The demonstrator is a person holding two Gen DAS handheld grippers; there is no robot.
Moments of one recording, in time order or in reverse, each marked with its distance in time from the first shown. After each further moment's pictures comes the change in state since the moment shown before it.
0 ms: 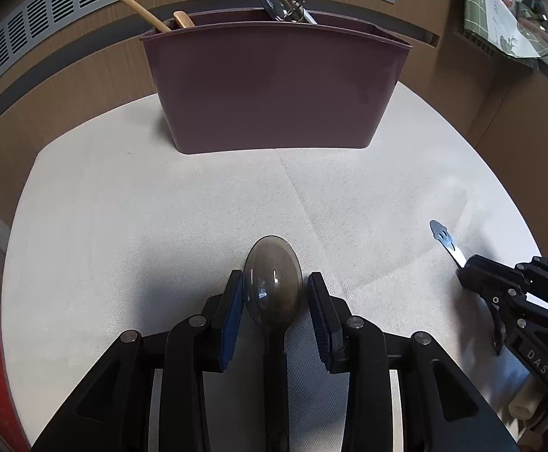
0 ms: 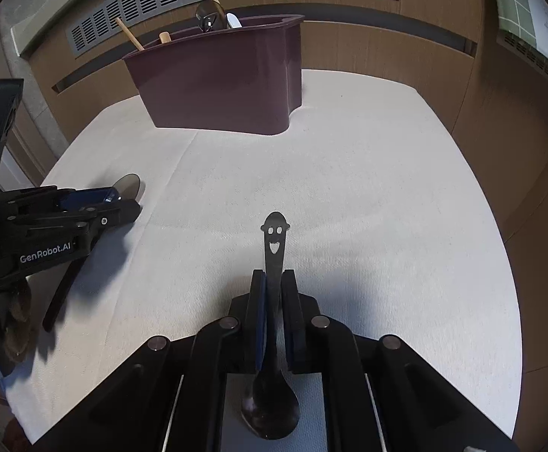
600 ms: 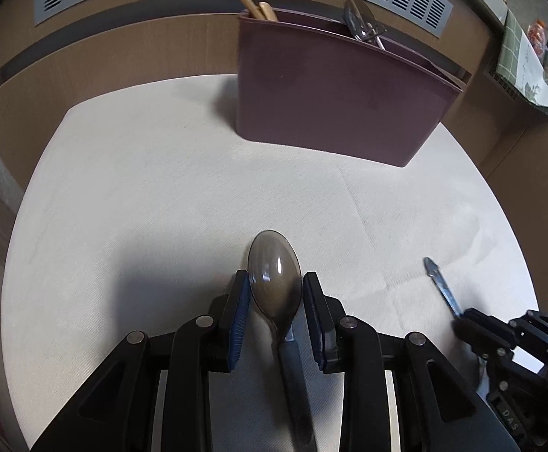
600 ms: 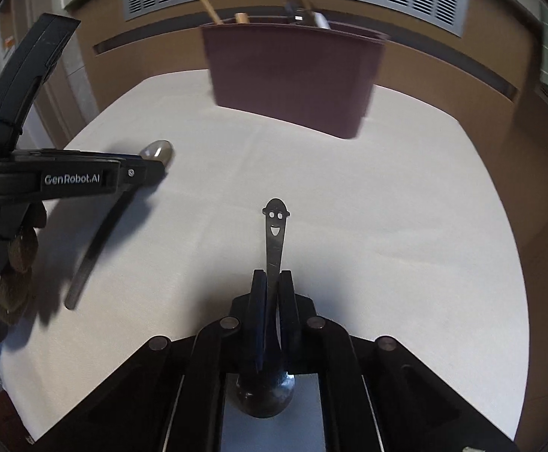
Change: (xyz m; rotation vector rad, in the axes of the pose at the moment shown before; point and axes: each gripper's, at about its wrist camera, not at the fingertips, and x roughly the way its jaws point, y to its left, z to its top) left arm -0.007 0.043 -0.007 -0.149 -0.004 -0.028; right arm -0.014 0.042 -0.016 -0.141 0.001 0.015
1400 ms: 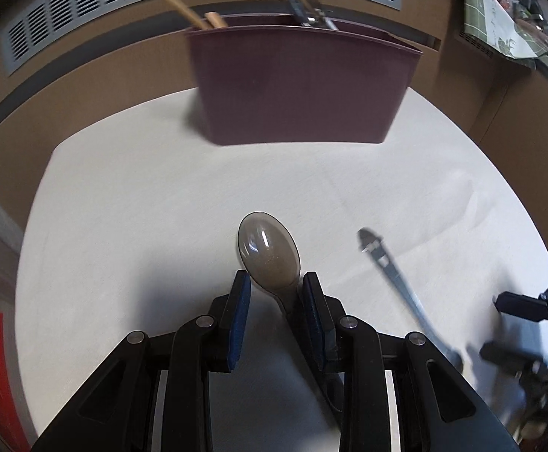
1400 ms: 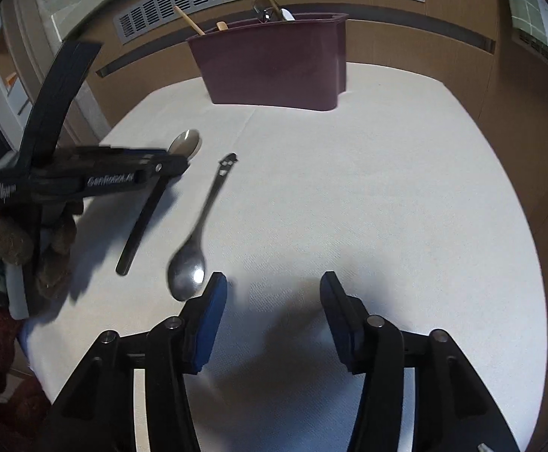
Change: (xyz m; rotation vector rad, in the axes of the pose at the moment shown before) left arm -0.006 -0.015 -0.012 0.153 -0.020 0.031; right arm -0.022 -0.012 -0.027 0.115 0.001 0.135
